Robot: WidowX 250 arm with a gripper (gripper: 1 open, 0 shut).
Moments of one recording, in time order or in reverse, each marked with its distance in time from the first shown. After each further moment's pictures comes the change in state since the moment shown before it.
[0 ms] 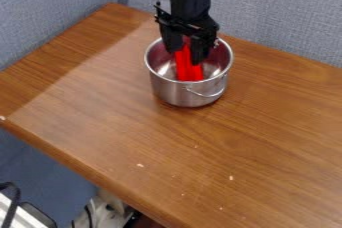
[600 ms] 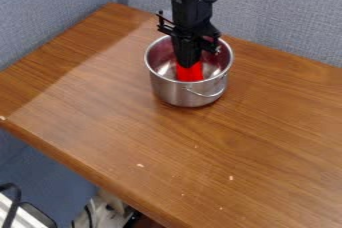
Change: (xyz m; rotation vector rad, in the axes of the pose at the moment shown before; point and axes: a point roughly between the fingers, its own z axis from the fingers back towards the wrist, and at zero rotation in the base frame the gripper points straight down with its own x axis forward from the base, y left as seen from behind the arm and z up) arm -0.003 -0.001 0.004 -0.046 -0.001 0.007
